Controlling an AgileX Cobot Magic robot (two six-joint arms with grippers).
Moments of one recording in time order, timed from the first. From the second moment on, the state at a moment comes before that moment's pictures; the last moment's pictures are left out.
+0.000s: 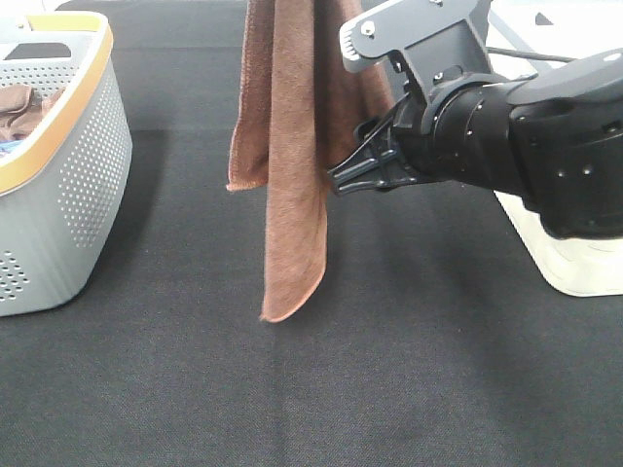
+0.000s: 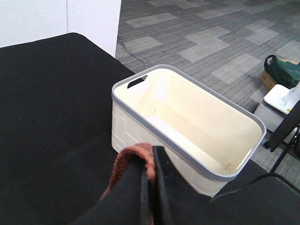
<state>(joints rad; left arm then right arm) -0.68 1.54 -1.77 -0.26 0.62 0.01 0.85 1.51 -0.80 1.55 -0.64 -1.56</state>
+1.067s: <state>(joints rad) -0.58 1.68 -1.77 0.19 0.63 -0.04 0.85 1.49 -0.85 1.48 -0.64 -1.71</state>
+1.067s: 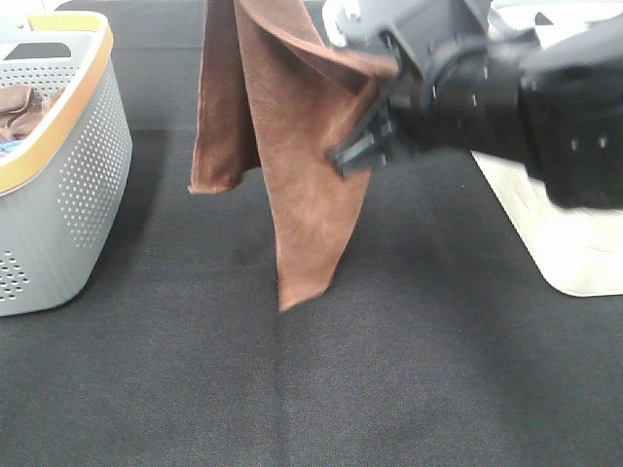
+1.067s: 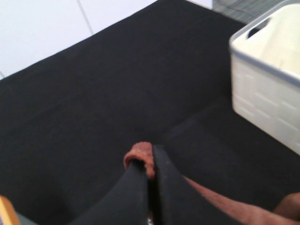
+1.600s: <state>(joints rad) -0.38 1.81 -1.77 0.19 0.19 -0.07 0.52 1.66 -1.26 1.34 -0.42 -1.71</state>
